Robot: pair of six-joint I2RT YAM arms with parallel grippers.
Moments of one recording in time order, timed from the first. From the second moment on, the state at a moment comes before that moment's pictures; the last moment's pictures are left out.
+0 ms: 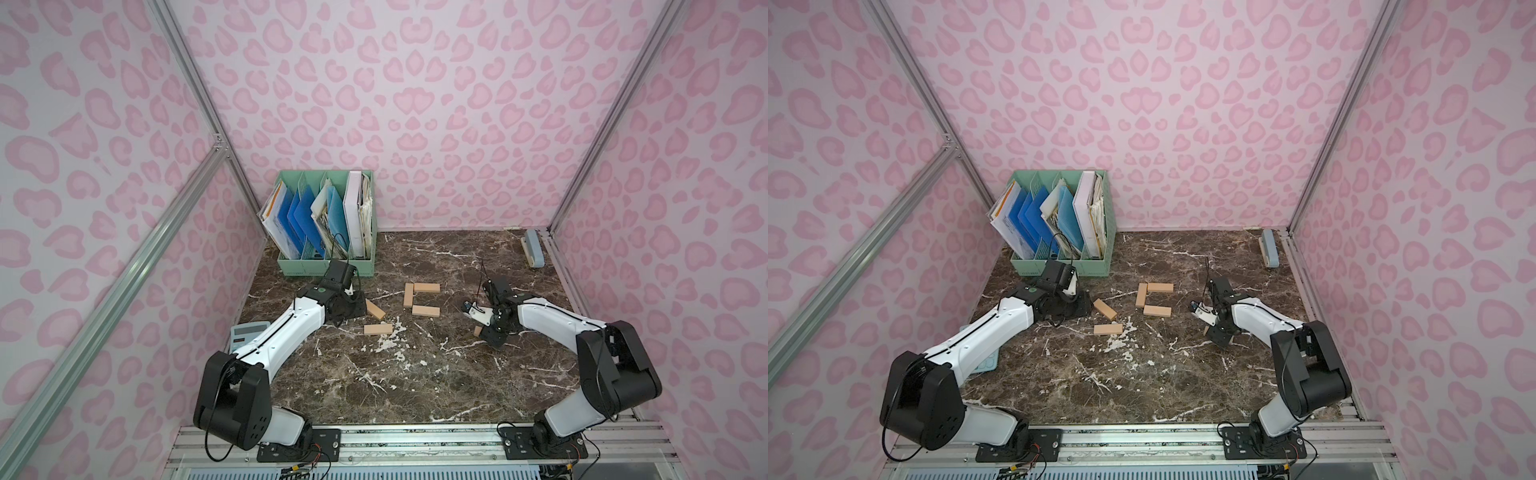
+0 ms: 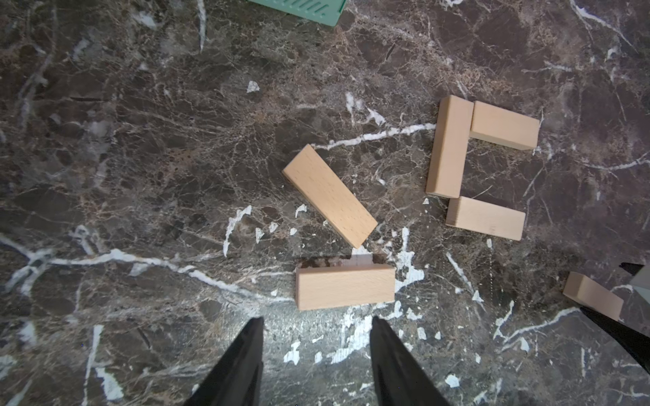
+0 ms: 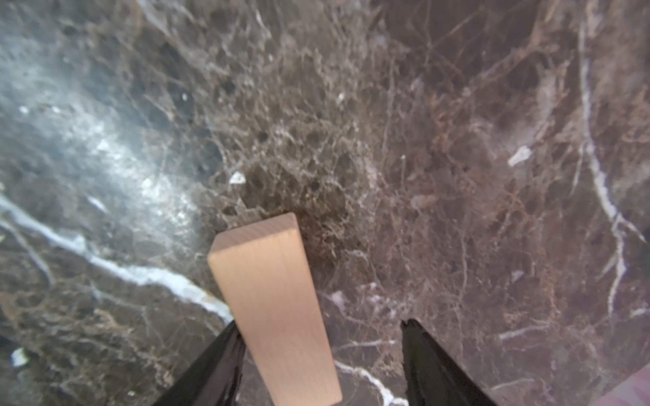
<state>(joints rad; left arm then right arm) -0.35 1.43 1.04 -0.64 0.06 -0.52 0.35 1.61 0.89 -0.61 0.11 -0.72</state>
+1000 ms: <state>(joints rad) -0.33 1.41 1.04 -0.64 0.06 -0.53 0.32 1.62 0.90 -0.67 -0.01 -0.73</state>
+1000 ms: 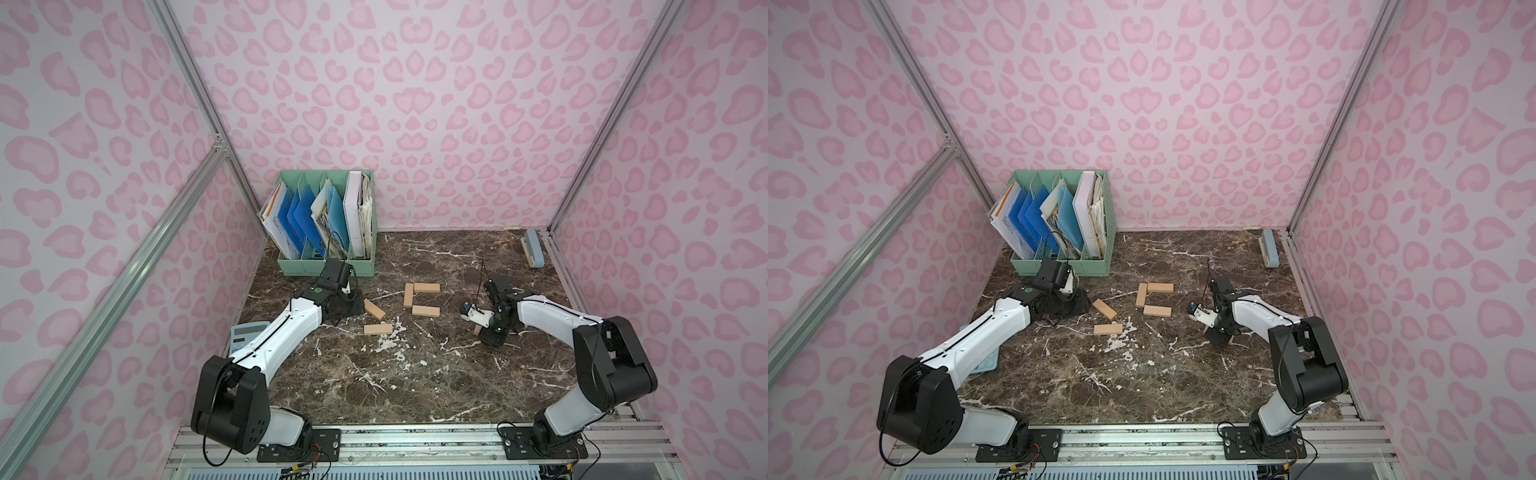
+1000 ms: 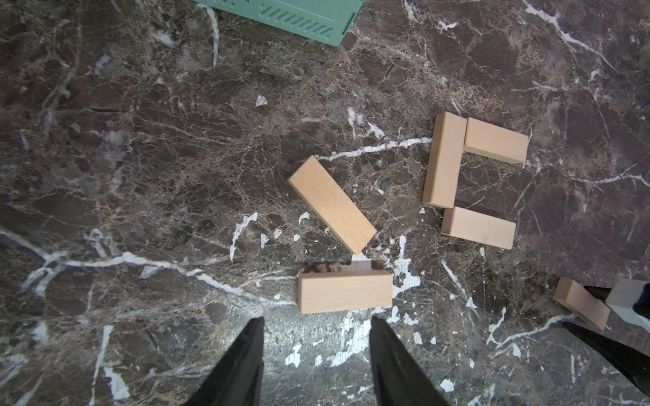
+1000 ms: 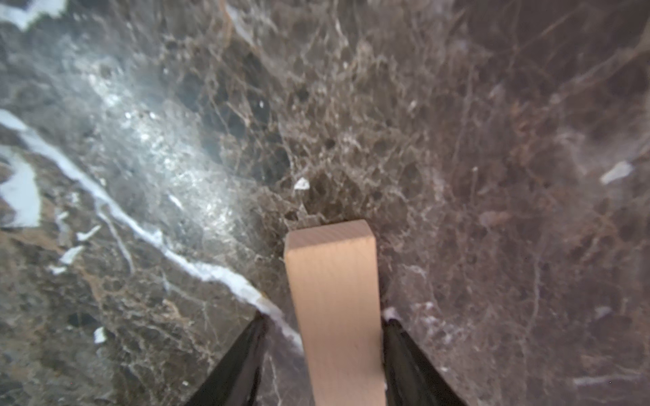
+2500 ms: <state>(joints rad) -0.30 1.35 1.01 -0.64 0.06 -0.52 0.59 1.80 1.38 -0.93 0.01 -0.03</state>
